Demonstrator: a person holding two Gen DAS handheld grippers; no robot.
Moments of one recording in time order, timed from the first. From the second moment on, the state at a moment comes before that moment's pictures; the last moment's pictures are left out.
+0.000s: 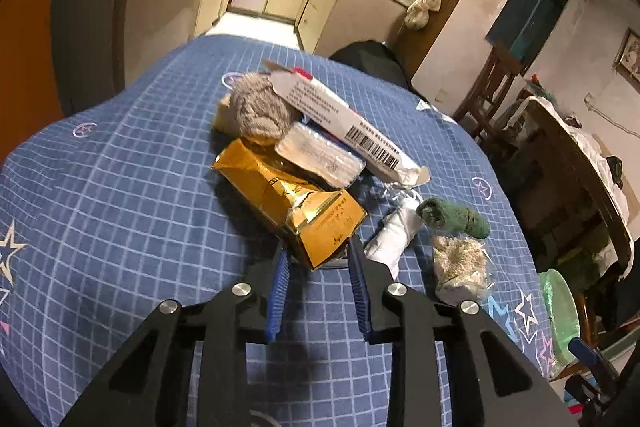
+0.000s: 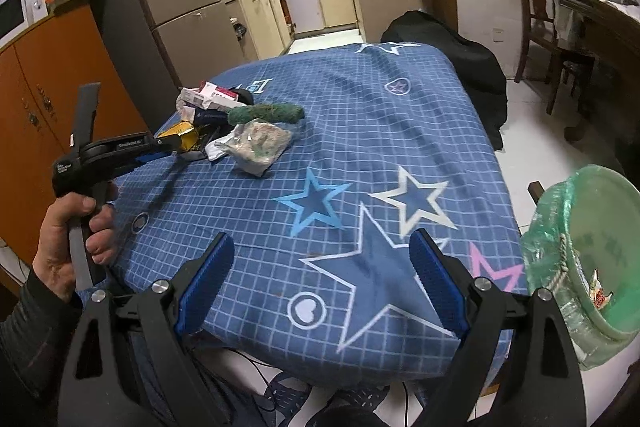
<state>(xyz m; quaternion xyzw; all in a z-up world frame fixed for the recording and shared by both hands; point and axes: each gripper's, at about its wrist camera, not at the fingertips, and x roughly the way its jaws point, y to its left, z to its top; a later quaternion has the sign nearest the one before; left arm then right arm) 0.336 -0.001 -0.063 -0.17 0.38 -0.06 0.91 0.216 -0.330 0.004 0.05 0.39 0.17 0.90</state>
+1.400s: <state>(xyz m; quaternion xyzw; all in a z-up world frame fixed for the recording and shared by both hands) 0.220 0.003 -0.023 -0.10 0.24 -0.10 0.96 0.283 -0.254 -0.002 0.05 0.37 0.16 0.91</state>
